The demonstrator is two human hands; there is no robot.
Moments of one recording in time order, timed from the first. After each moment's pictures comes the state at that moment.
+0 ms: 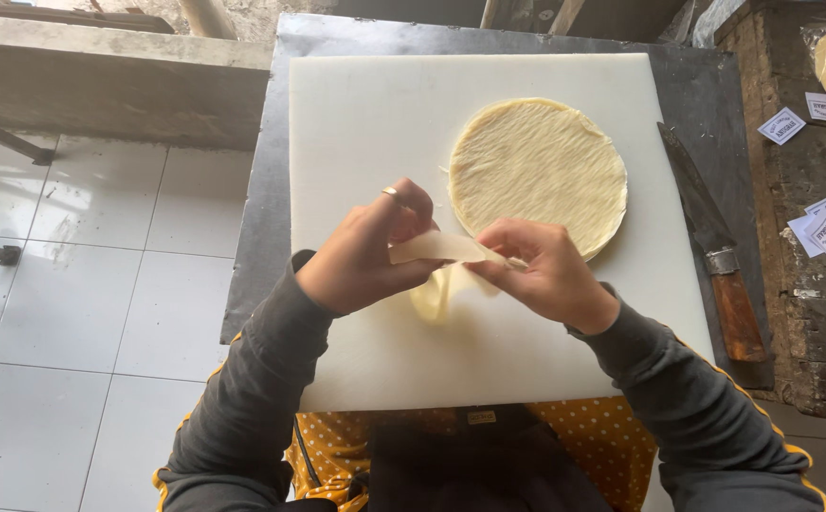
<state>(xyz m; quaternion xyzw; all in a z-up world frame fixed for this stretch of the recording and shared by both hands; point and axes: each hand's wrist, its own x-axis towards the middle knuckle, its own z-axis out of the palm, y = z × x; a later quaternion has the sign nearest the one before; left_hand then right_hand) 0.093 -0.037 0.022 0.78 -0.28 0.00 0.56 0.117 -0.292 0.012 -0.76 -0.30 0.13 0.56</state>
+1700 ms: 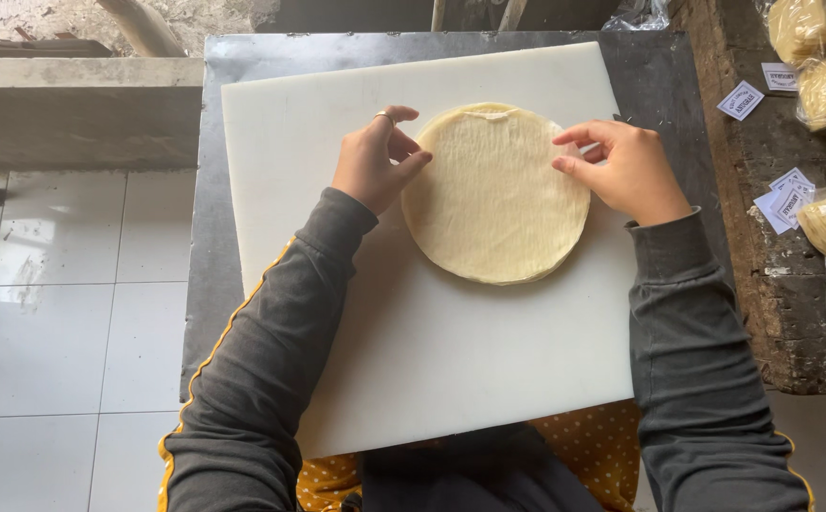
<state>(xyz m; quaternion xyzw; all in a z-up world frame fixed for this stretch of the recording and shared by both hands) 0.250 -0.085 -0.064 0.85 -0.14 0.07 0.50 0.244 -0.415 -0.018 -0.94 -0.15 -0.03 0.31</state>
